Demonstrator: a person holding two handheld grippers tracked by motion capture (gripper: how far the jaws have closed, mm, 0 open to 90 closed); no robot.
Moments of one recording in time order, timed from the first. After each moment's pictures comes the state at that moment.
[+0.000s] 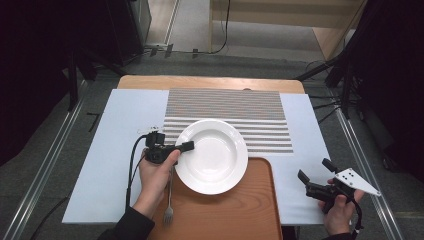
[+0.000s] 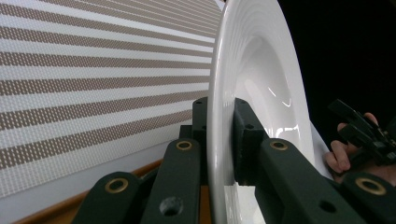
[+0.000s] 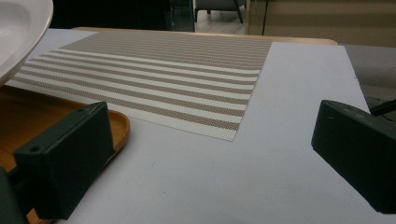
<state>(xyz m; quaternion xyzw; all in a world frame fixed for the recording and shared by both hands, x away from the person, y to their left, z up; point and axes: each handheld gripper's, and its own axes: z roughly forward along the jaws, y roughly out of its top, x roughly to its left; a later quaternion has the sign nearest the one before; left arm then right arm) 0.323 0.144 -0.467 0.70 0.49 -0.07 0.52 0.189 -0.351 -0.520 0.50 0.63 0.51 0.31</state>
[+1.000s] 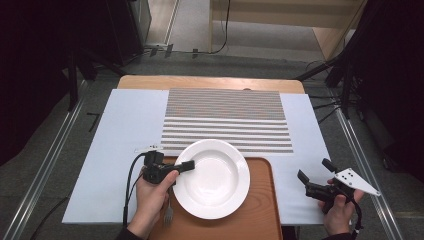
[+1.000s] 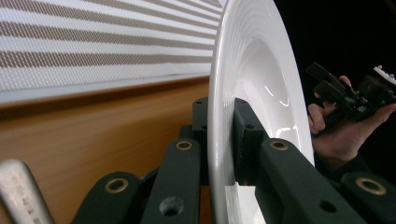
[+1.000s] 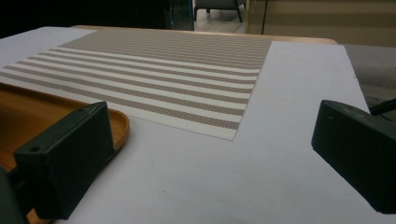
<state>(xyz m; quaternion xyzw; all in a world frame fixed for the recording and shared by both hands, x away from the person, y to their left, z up) 0.279 0.150 -0.484 0.71 0.47 -0.11 0.52 0.190 -0.351 -0.520 0.50 0.63 0.50 0.31</state>
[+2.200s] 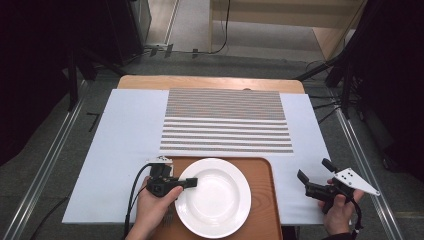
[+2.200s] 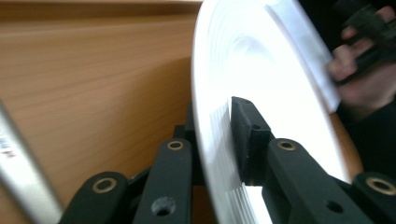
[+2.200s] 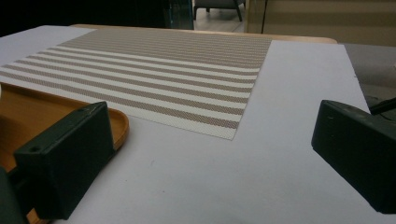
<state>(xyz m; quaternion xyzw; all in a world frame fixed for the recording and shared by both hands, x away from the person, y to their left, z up) 0.259 0.140 -0.501 0.77 0.45 -0.10 0.44 0.190 -0.350 -0.520 0.50 0.63 0.50 0.31</state>
